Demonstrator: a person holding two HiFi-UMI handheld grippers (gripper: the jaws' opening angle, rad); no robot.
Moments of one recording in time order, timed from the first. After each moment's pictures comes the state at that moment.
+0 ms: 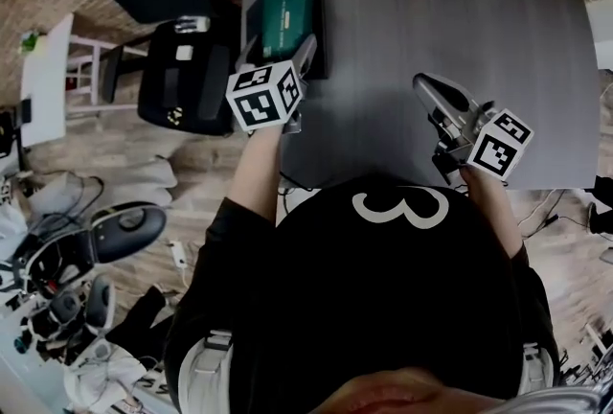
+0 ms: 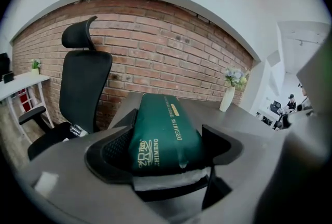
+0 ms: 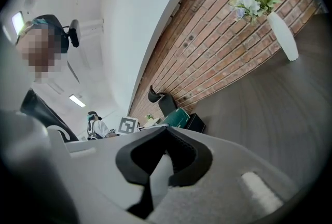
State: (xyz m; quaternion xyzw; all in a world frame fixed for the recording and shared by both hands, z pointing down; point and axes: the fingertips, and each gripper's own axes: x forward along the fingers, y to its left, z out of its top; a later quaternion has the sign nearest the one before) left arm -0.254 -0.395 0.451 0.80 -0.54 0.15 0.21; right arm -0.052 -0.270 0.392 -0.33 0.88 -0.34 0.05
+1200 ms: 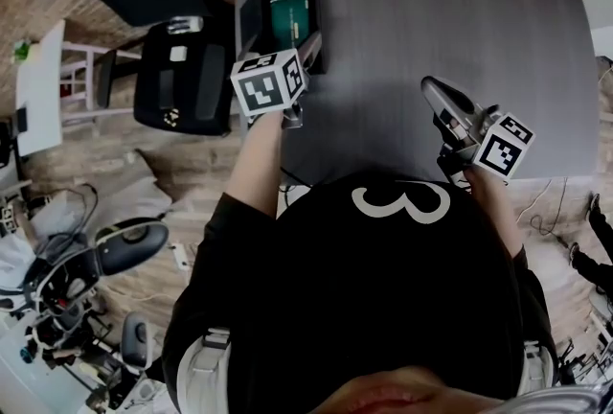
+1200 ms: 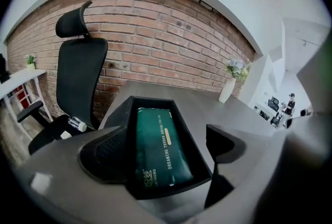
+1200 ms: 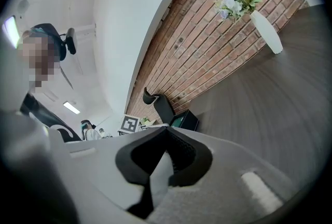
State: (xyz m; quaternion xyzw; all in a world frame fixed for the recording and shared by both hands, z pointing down) left arm -0.233 -0.393 0.471 0.79 -0.52 0.19 0.24; right arm -0.021 -0.249 0.407 -0.36 0.86 -0.36 0.07
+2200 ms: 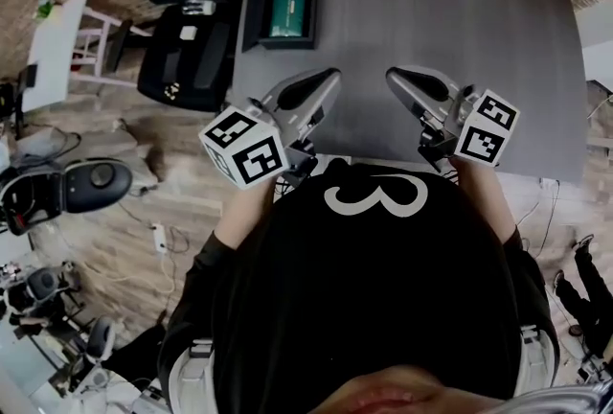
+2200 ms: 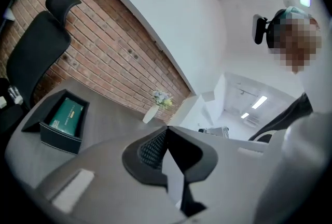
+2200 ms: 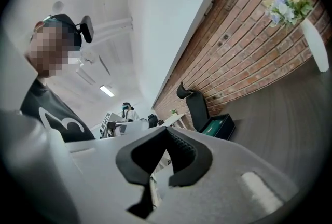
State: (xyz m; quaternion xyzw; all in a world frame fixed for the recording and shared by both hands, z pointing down) left arm -0.126 -0.174 0.323 0.92 -0.28 -0.04 0.28; right arm -0.053 -0.175 0.339 -0.21 0.94 -0.26 0.05
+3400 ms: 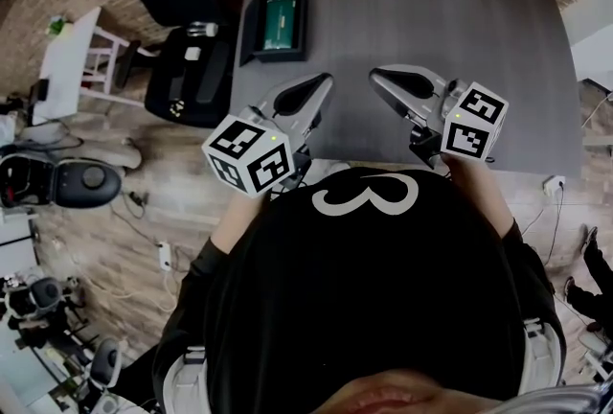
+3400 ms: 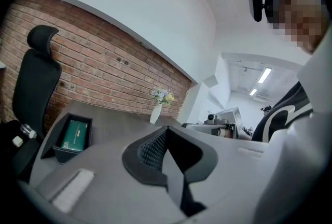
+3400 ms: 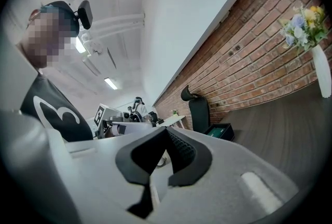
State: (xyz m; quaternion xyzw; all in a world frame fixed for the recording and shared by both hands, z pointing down) left arm -0.103 -0.151 0.307 0.93 -0.32 0.03 0.19; right arm -0.046 -0.151 0.312 -0.20 0.96 -0.21 0.03
